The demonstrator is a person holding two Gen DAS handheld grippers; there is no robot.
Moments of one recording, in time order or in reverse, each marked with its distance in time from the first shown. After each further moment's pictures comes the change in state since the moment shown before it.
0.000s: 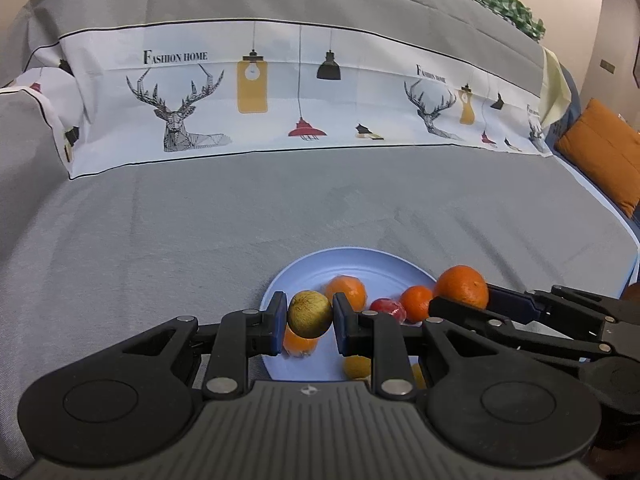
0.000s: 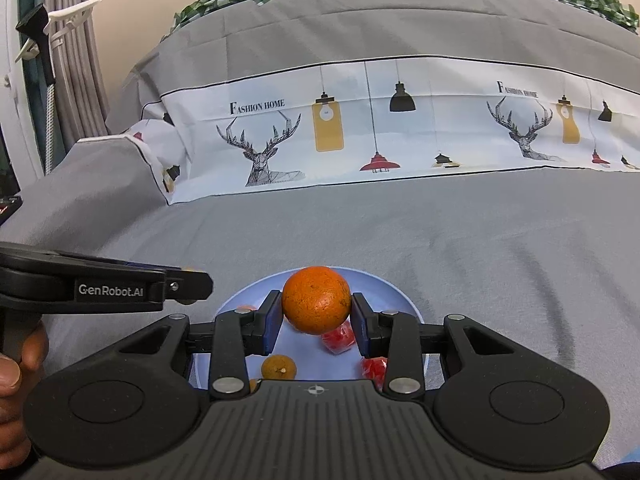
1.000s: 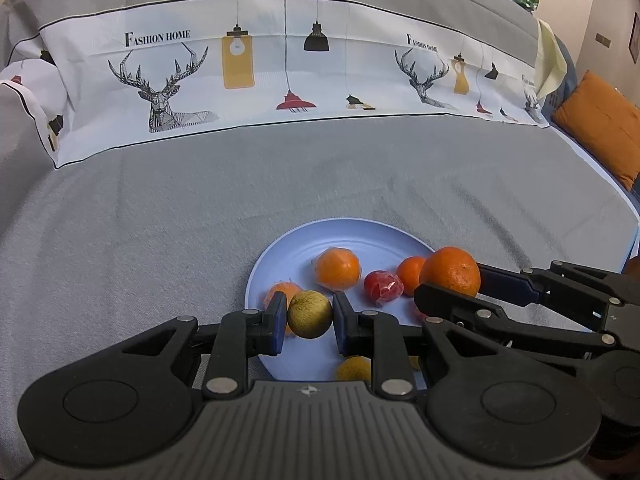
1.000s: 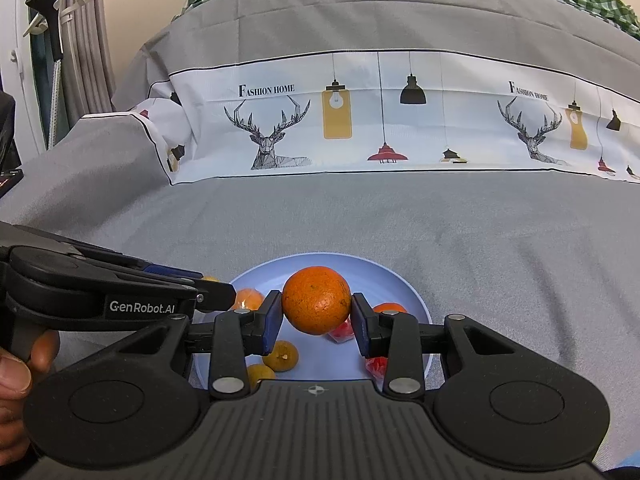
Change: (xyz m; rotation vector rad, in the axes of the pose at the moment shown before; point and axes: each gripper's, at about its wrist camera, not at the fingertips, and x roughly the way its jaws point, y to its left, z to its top) left arm 0.015 -0.009 -0.008 0.038 0.073 -0.006; right arm 0.005 0.008 -0.002 -0.046 0.034 -0.009
